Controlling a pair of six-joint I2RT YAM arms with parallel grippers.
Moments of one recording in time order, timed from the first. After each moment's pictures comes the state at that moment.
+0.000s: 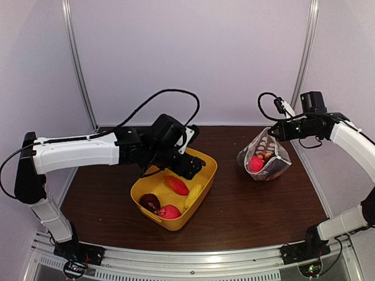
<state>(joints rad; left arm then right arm) -1.05 1.67 1.44 -0.44 -0.20 -0.26 0.15 1.28 1.24 -0.63 -0.40 -0.02</state>
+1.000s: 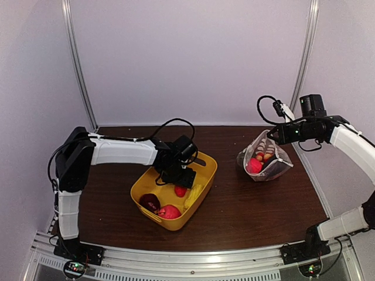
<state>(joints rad) -0.92 2.07 1.53 -0.62 -0.12 -0.54 0.16 1.26 1.17 -0.61 -0.40 -0.02</state>
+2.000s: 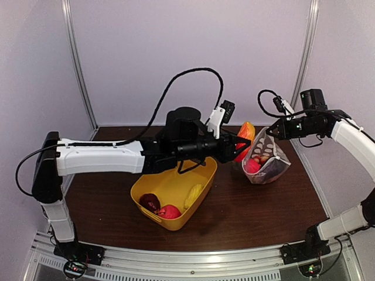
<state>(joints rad) -1.14 1.84 1.51 0.22 0.09 -0.30 0.16 1.28 1.24 -0.68 -0.46 0.02</state>
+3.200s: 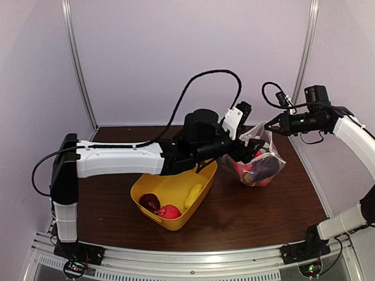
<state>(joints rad) -1.17 2.08 1.73 0.29 -0.04 -0.08 0.11 1.30 1.29 -0.71 -0.71 0.16</state>
